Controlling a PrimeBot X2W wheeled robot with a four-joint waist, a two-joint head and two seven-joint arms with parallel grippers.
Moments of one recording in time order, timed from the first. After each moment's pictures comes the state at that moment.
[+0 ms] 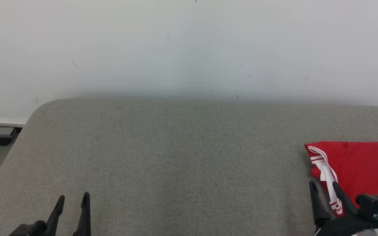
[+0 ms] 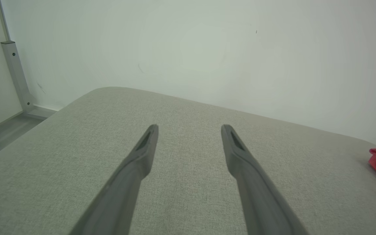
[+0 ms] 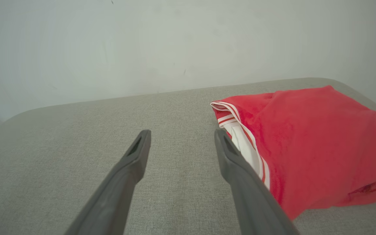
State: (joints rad) left arm 0.02 0.28 -0.29 0.16 -0.47 0.09 -0.22; right arm 0.05 -0.05 -0.14 0.19 0.26 0.09 -0.02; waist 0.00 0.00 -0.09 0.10
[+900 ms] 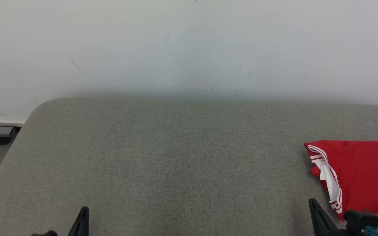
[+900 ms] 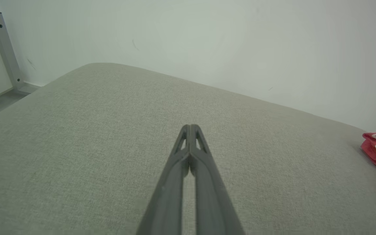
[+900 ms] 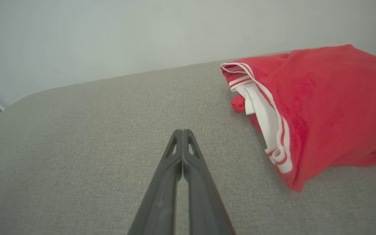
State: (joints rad) left arm 0.06 0.25 -0.31 0.17 -0.47 0.09 -0.21; right arm 0.09 -0.04 -0.09 0.25 0.29 0.09 -0.06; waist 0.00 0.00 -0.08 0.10
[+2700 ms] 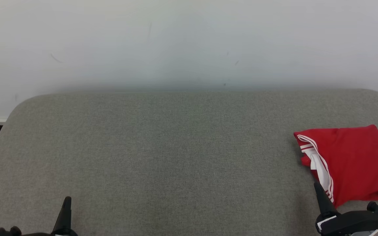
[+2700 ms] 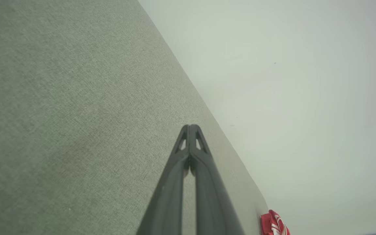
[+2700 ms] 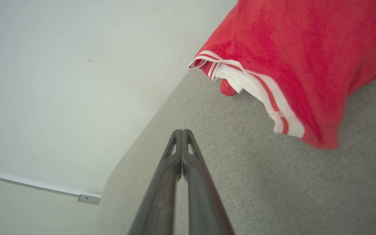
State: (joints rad) left arm 0.00 0.13 -0.09 0.24 -1.09 -0.02 -0.03; right arm 0.00 -0.03 -0.12 0.29 1.01 0.10 0.04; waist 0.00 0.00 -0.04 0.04
